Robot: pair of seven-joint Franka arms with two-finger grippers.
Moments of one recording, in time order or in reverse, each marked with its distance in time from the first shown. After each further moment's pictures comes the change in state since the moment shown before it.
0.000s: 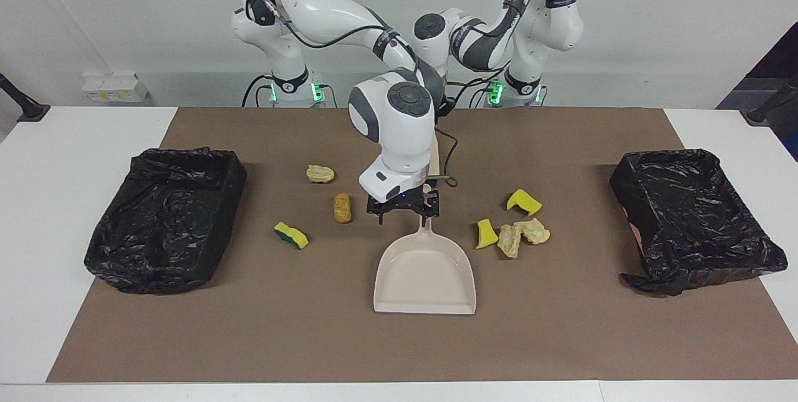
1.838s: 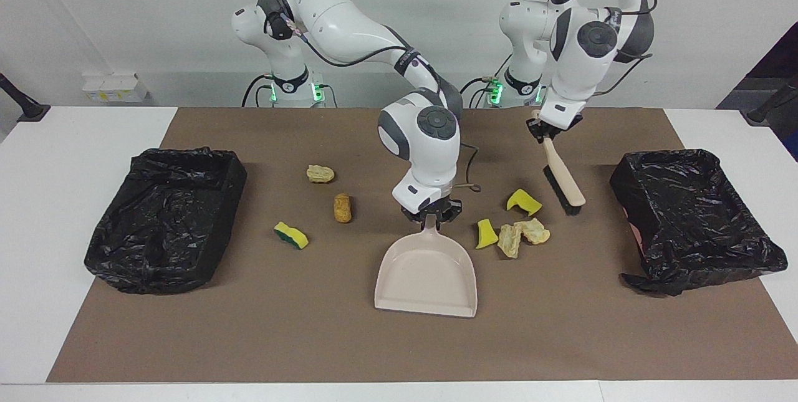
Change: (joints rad) left arm 0.765 -0.057 0.036 0.136 0.091 -0.192 0.412; right arm 0.049 0.086 0.003 -0.004 0.077 0.075 -0.027
